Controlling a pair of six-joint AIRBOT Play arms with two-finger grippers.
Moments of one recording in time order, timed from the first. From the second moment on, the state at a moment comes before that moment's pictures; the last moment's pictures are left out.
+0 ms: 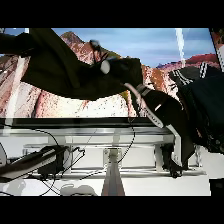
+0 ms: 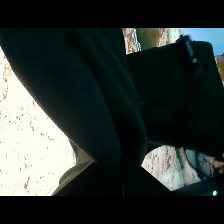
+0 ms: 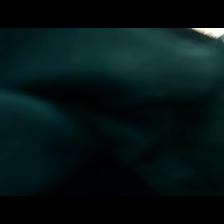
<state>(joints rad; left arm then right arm) 0.16 -1.24 1.61 0.99 -1.43 -1.41 0.74 -2.10 1.94 -1.13 0.69 1.82</state>
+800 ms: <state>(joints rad) -0.44 -1.59 1.61 0.70 -0.88 -1.41 0.16 -1.86 1.94 -1.55 1.29 1.78</state>
